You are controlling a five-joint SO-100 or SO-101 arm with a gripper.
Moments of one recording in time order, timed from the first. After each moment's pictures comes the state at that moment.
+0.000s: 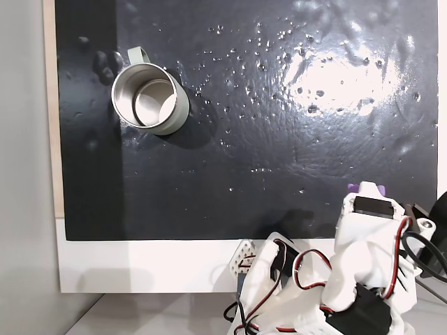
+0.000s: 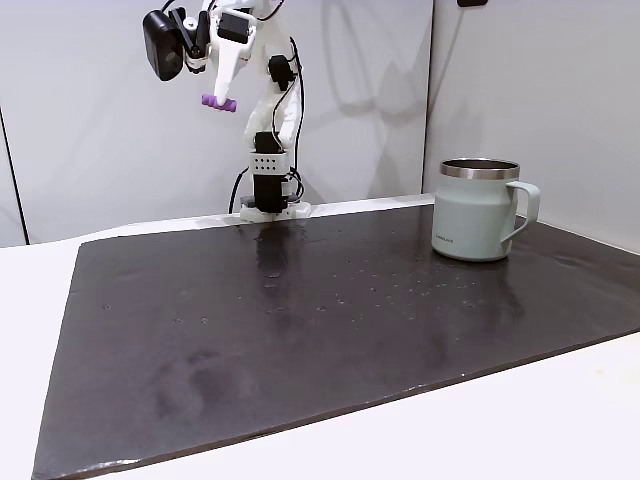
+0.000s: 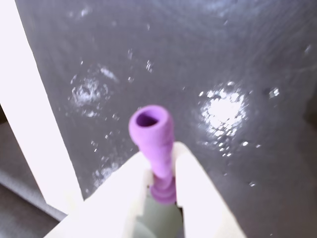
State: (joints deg) arm 33.0 137.0 95.3 93.6 -31.2
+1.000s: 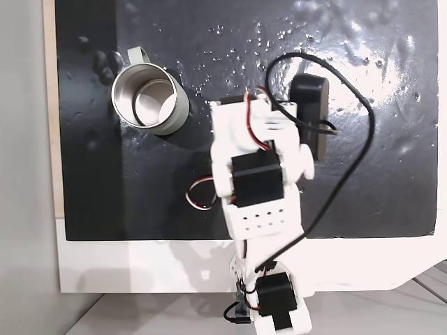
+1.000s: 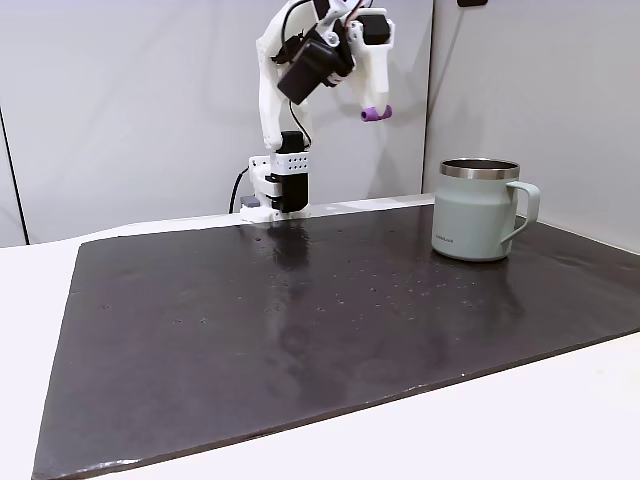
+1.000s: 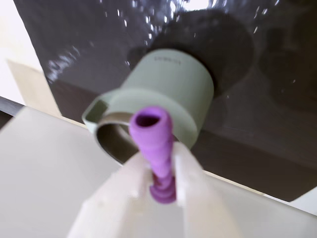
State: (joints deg) arm -17.7 99.4 66.9 95.8 4.7
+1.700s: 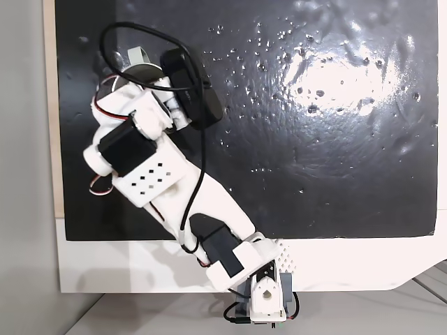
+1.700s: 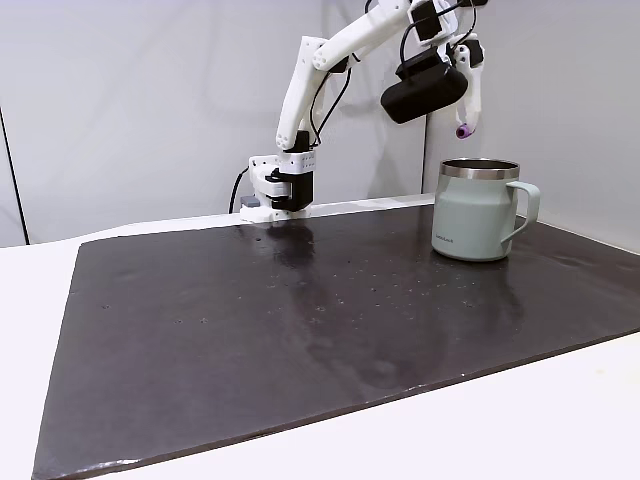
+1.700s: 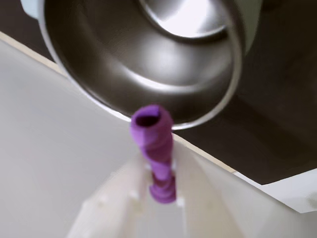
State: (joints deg) arm -39.3 70.8 37.9 96.3 7.0
